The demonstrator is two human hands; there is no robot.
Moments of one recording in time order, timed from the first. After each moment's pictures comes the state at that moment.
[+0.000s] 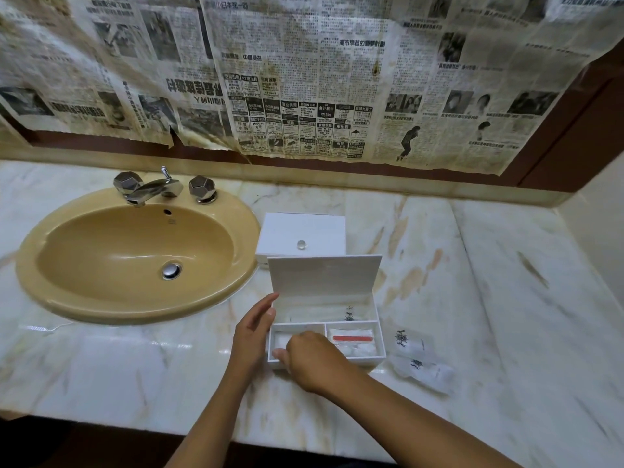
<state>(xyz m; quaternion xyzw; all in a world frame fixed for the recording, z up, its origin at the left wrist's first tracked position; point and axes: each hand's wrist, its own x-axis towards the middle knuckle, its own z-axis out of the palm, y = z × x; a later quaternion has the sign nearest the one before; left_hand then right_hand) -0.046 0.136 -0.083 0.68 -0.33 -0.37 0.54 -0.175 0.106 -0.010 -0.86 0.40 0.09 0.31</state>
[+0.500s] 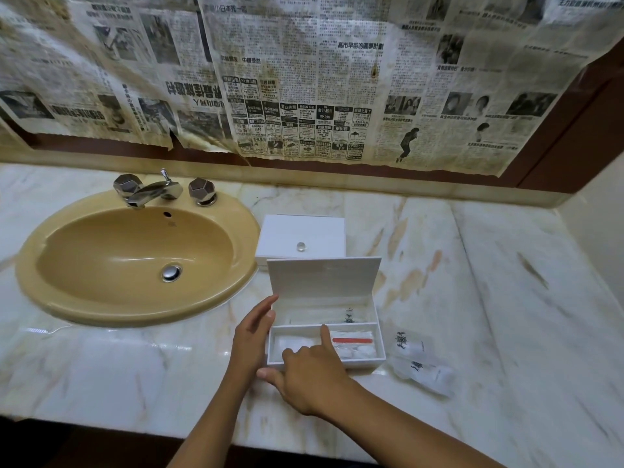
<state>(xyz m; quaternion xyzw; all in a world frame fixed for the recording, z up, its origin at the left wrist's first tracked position) -0.047 0.136 -0.082 0.68 -0.33 -0.37 0.54 -0.178 0.121 -0.002 -0.90 0.36 0.16 0.19</state>
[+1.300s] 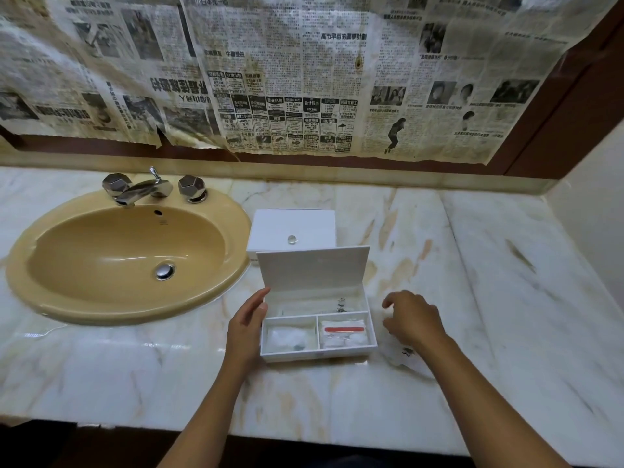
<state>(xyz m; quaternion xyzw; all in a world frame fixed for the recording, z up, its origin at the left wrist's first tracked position) -0.050 0.136 -0.079 0.69 -0.31 -0.38 0.53 -0.300 0.026 -0.020 -0.73 0.64 0.09 0.22</state>
